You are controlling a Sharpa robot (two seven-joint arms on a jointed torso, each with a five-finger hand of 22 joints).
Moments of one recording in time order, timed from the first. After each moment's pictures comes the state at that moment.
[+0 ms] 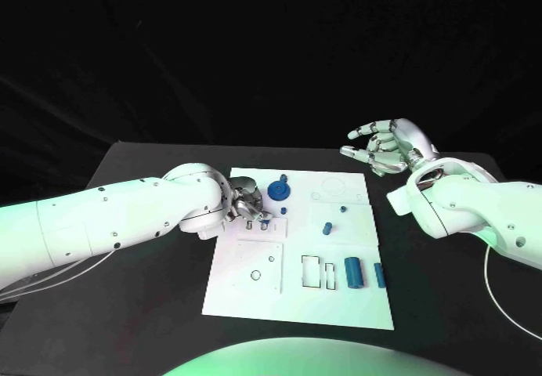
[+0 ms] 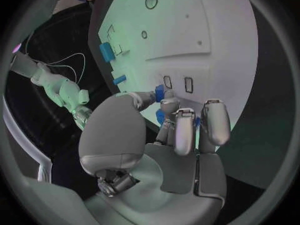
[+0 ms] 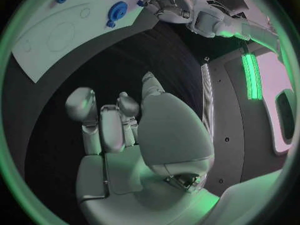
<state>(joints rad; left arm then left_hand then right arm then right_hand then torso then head) 1.21 -0.73 -0.08 1.52 -1.04 0.02 -0.52 1.21 -0.18 0.73 0.31 0.06 0.74 0.07 0.93 0.73 1.19 -0.01 1.21 0.84 1.47 -0.06 1.50 1.31 0.08 1.33 0.05 1.44 1.23 1.29 -0.89 -0.17 1.59 -0.76 -0.71 0.09 1.40 -0.10 -0.06 0.29 0.19 0.84 0.15 0.27 0.35 1.17 0.07 0.97 1.02 1.42 0.00 1.30 1.07 0.14 1.21 0.10 0.91 1.15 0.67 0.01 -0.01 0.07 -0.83</state>
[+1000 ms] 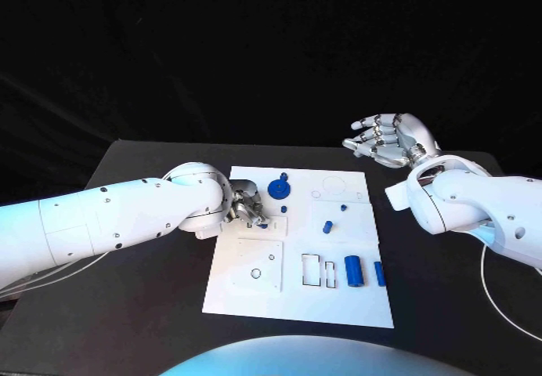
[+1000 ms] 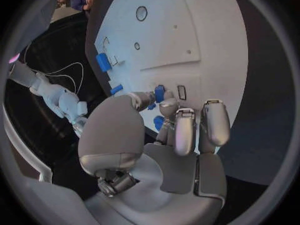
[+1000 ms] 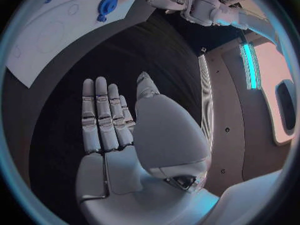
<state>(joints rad) 1.21 -0.72 -0.08 1.52 -1.10 0.09 -0.53 1.19 -0.19 0.75 0.29 0.06 0.74 0.07 0.94 0.74 1.21 -0.01 1.22 0.87 1.47 -0.06 1.51 1.31 0.08 1.33 0.04 1.44 1.23 1.29 -0.88 -0.17 1.58 -0.62 -0.72 0.19 1.48 -0.06 -0.09 0.29 0.19 0.73 0.19 0.30 0.29 0.96 0.17 0.38 0.19 1.06 0.11 0.32 0.42 0.17 0.93 0.22 0.18 0.56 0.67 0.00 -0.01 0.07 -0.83</state>
